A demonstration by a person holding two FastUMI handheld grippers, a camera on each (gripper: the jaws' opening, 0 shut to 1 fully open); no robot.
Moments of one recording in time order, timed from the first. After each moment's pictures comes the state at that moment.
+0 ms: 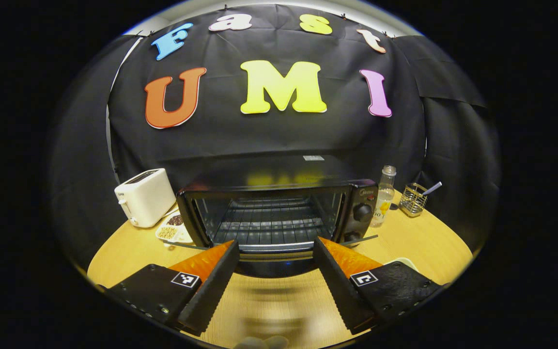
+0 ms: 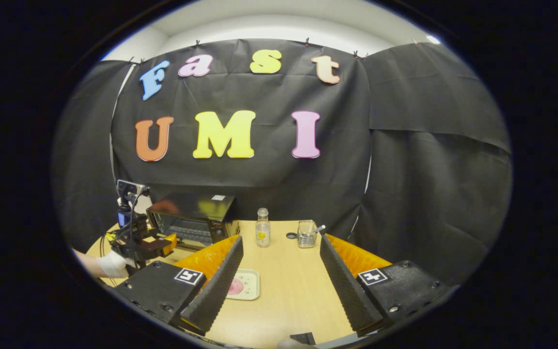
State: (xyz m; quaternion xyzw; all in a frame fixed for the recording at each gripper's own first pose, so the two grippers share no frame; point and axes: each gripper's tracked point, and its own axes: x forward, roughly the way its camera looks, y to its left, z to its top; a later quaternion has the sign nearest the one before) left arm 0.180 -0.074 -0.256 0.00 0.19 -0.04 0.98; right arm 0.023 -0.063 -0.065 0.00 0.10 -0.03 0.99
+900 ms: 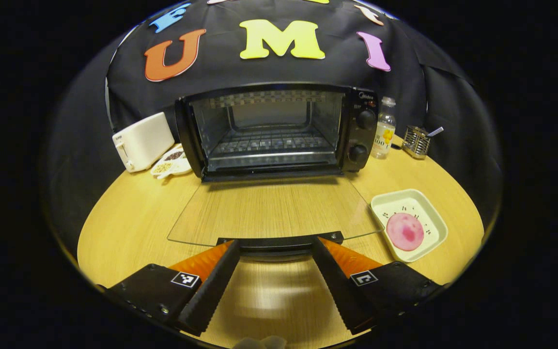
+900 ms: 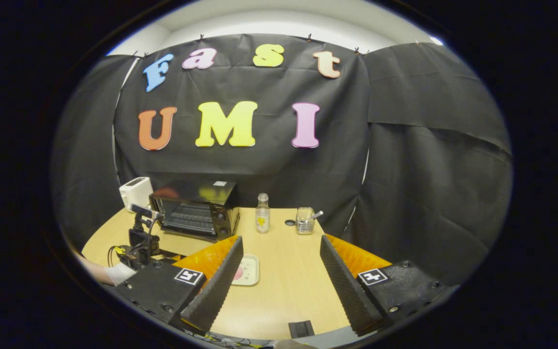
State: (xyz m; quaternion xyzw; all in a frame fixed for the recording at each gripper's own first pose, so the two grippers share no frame) left arm 0.109 -0.074 -0.375 0.00 0.33 -0.04 0.94; right arm -0.009 -0.065 -0.100 -0.02 0.14 -0.04 0.99
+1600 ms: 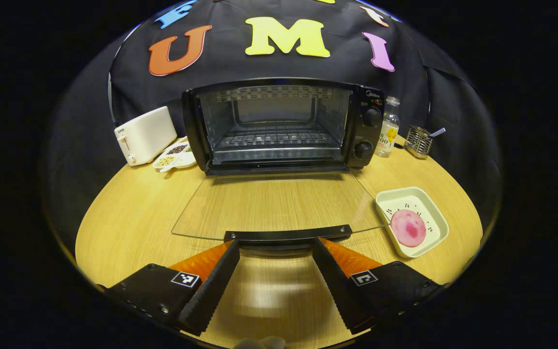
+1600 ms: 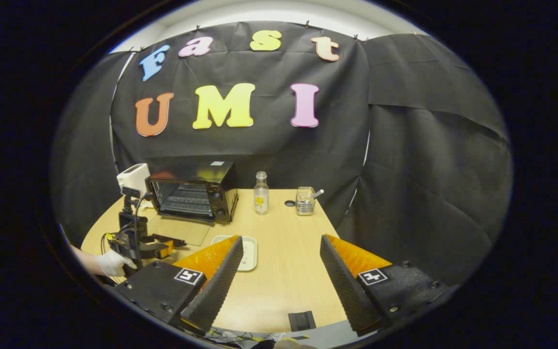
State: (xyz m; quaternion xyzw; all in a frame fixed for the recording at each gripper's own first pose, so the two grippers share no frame) left arm 0.103 -0.057 -0.366 -0.01 0.32 -0.03 0.95; right arm -0.008 -0.068 -0.145 -0.01 0.18 -0.04 0.98
